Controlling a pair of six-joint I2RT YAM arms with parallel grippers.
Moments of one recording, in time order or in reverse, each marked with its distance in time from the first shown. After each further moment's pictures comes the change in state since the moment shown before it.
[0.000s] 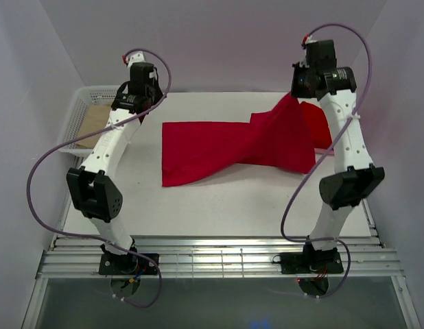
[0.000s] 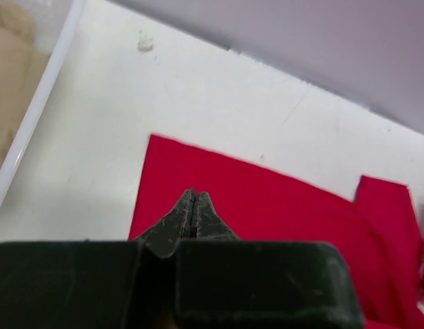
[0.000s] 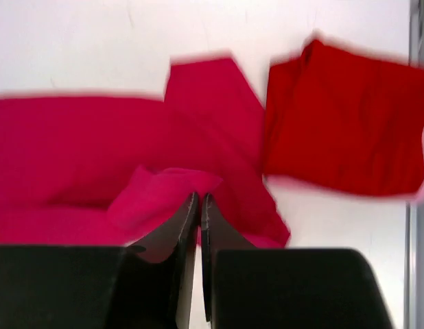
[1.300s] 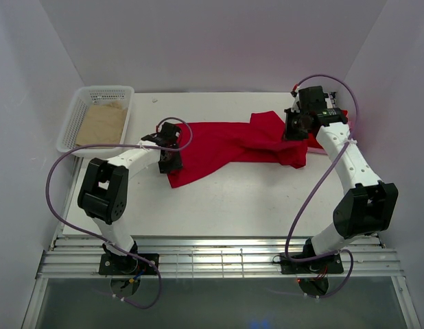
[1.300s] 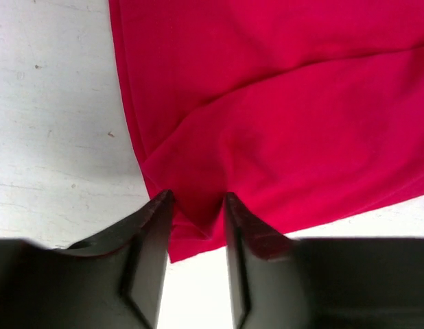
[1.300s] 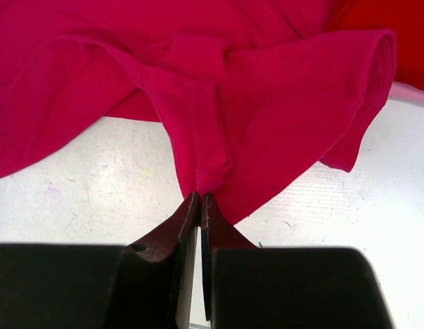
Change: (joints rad) left arm -0.132 0.052 -0.534 -0.056 0.150 -0.069; right arm -0.004 -0.191 -0.576 0.224 -0.174 0.036
